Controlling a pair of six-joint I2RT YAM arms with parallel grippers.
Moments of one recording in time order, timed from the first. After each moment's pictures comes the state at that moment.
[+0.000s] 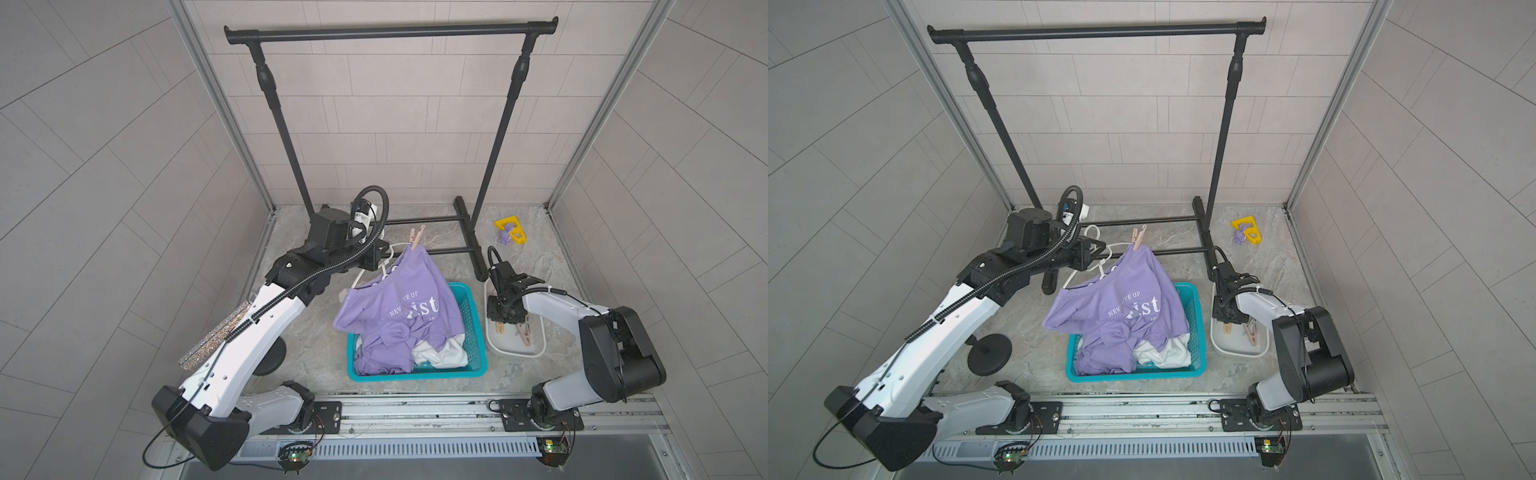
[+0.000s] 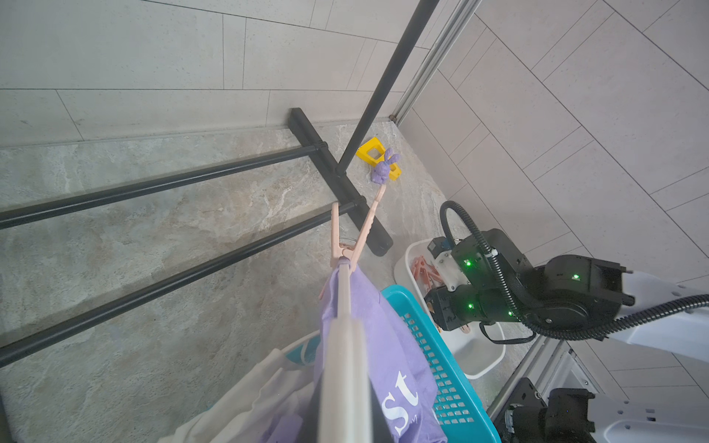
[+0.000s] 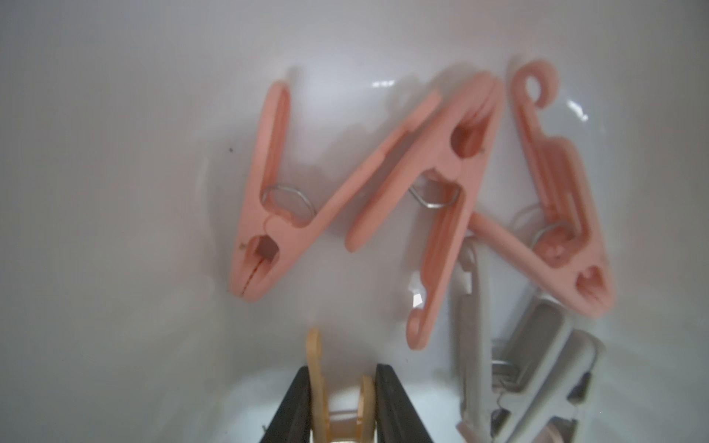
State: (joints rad) left arm -0.49 1.20 1.34 -0.65 0.28 -0.30; right arm 0.22 1.50 0.78 -0.64 0.16 0.45
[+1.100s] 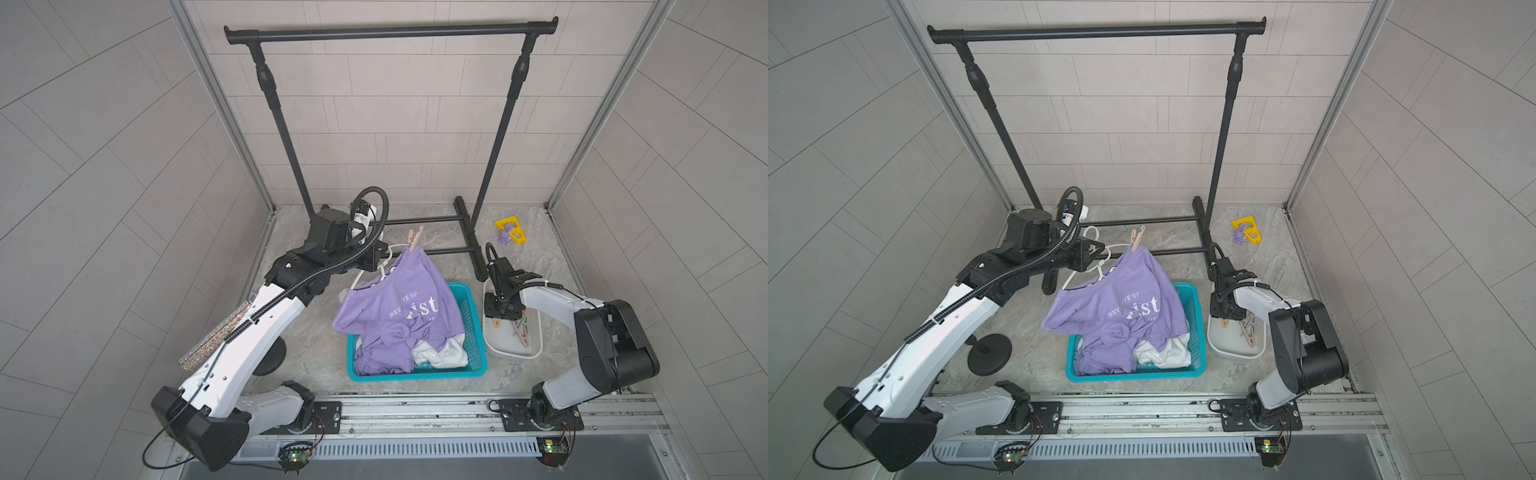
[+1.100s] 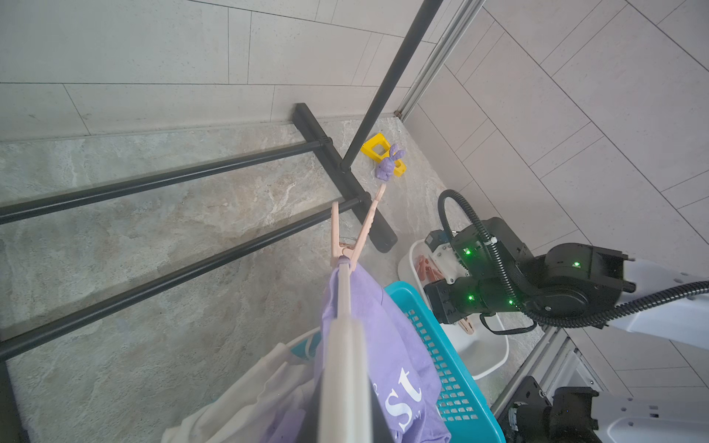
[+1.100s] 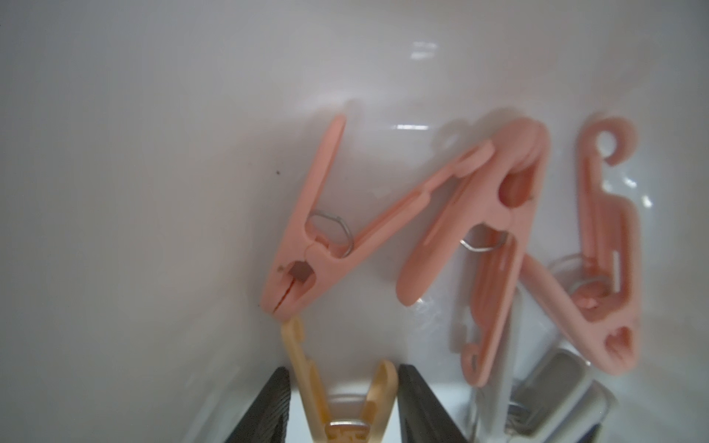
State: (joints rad) left arm -0.49 1.20 1.34 -0.67 0.27 -0.29; right arm 0.22 1.54 0.81 -0.64 0.10 0.43
